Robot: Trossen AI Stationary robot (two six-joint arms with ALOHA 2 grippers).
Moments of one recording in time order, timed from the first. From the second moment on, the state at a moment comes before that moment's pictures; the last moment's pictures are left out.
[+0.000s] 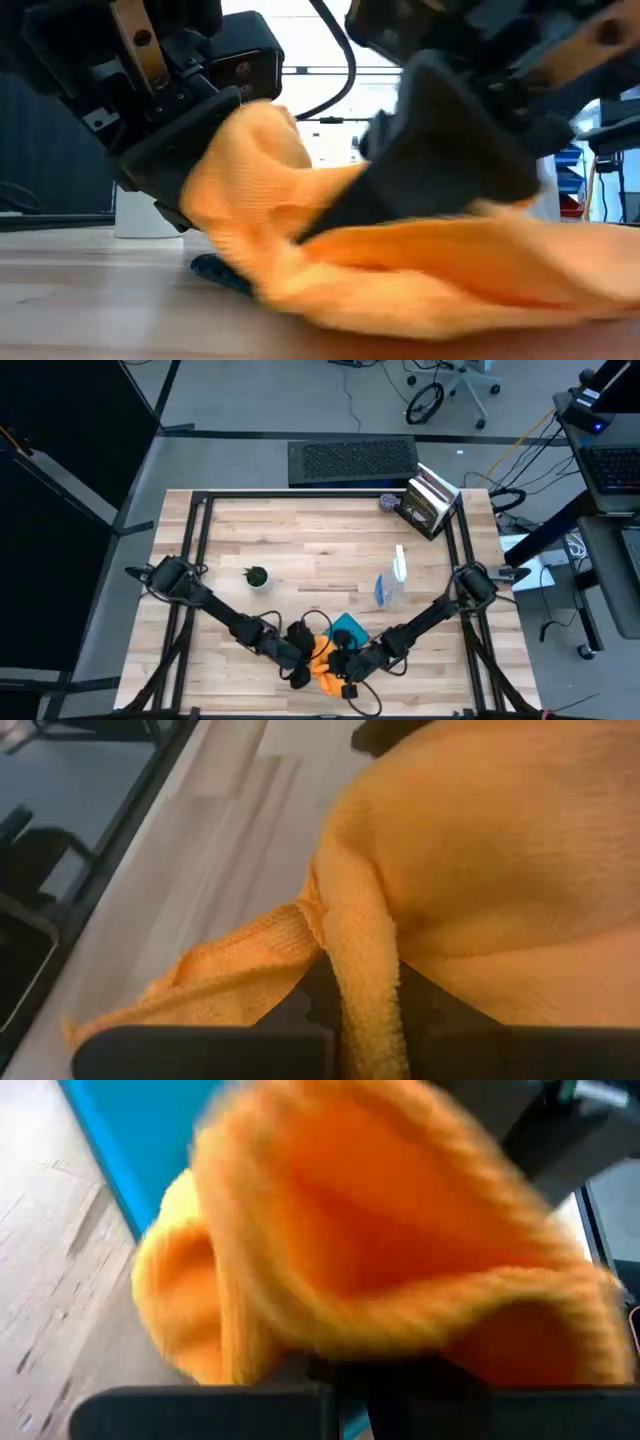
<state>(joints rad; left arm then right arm) -0.54 1.99 0.94 0.28 -0.24 -0.73 0.55 2.12 1.14 0.28 0.29 0.37</state>
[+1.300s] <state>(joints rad) -0.55 1.99 0.95 0.25 -0.23 -0.69 0.48 1.87 1.18 -0.24 0.55 0.45</state>
